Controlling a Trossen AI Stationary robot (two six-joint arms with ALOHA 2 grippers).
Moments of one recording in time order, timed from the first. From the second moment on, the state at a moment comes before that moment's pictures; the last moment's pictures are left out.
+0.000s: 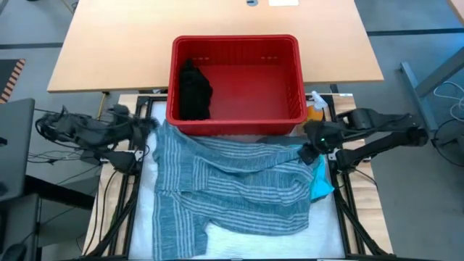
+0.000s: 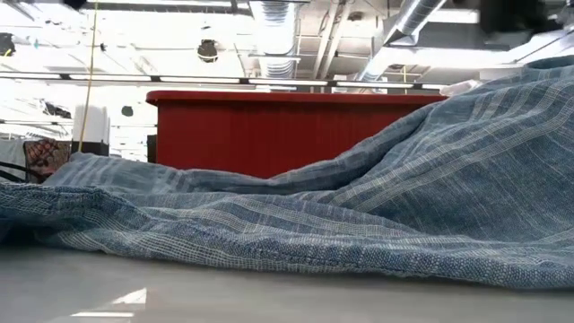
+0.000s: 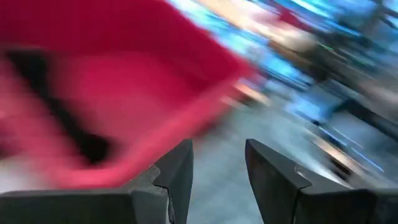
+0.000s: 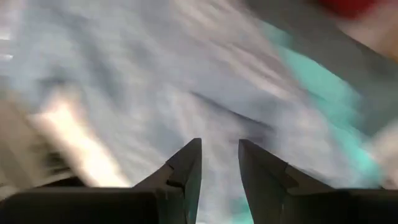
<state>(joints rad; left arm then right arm) -0.37 0.61 1.06 -0.84 -0.83 -0.73 0.11 1.03 1.26 -1.31 0.03 0.99</state>
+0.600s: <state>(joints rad) -0.72 1.10 0.95 -0.69 0.06 -0.46 0.68 1.38 1.29 -0.43 0.02 0.91</state>
